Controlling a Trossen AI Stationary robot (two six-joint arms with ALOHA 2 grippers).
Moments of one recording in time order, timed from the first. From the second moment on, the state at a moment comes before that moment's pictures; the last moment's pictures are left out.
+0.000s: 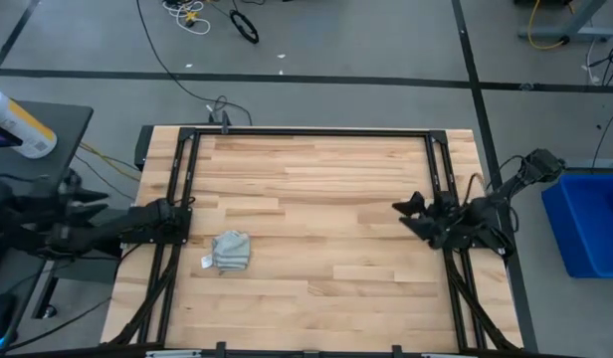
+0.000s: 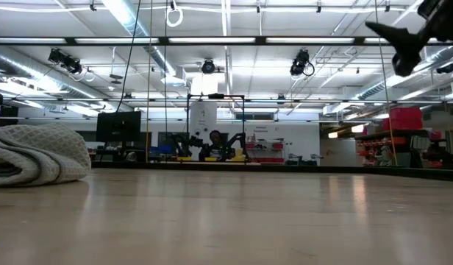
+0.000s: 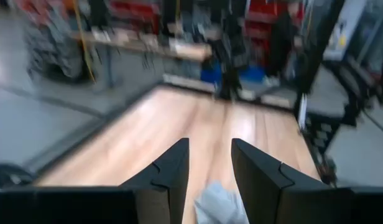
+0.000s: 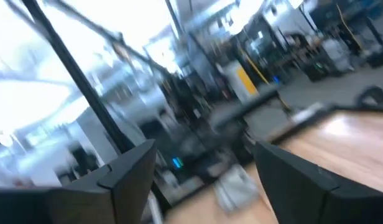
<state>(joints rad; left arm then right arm) 0.36 0.00 1.48 -1.57 0.09 -0.12 0.61 0.49 0.02 0.85 0.65 0.37</state>
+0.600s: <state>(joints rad) 0.41 0.00 0.54 -0.38 0.57 -0.40 0.61 0.49 0.02 1.37 0.65 0.37</state>
